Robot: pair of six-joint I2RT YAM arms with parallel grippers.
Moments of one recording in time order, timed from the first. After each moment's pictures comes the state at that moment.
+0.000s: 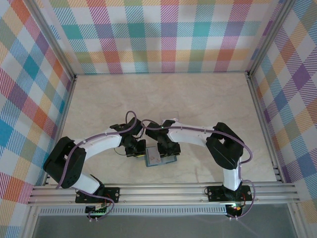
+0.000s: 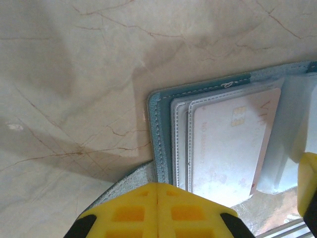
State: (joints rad) left arm -0.63 1.49 0.81 -0.66 0.29 -0.74; right arm 1.00 1.90 1.31 -1.03 0.05 0.86
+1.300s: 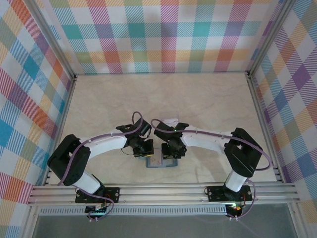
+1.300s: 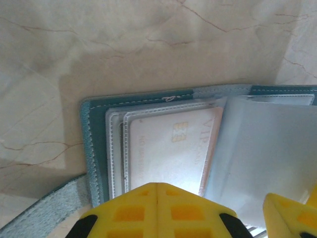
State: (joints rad) left arm -0.72 1.53 0.83 -0.53 0.34 -0.84; right arm 0.98 1.68 1.13 -0.88 -0.09 0.88
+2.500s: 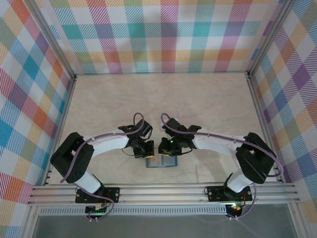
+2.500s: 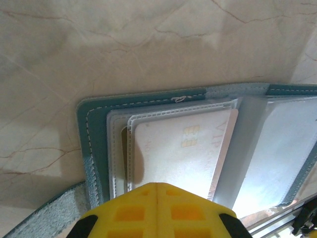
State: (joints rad) left arm -0.73 1.57 0.83 -0.53 0.35 -0.84; right arm 0.90 1.57 0.94 -0.46 -0.35 1.01
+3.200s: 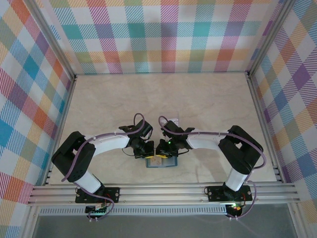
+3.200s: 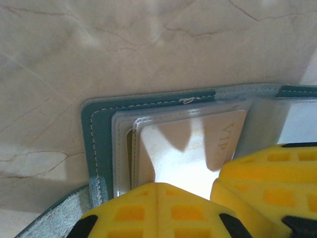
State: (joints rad) left arm -0.73 1.59 0.83 -0.53 0.35 -0.84; right arm 0.88 1.71 0.90 -0.29 -0.43 1.03
